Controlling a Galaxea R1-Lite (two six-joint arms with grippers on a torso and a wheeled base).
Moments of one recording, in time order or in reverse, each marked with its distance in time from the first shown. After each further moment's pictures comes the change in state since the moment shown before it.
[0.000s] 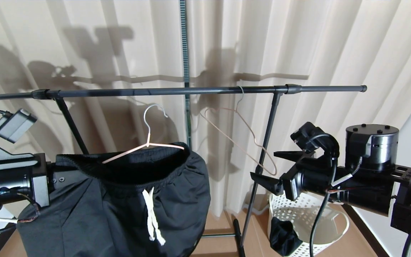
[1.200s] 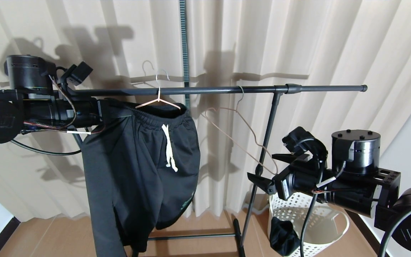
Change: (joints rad) left arm -0.111 0.442 -0.575 0.000 0.232 -0.277; right arm 0.013 0.065 0.004 -0.046 -0.061 0.008
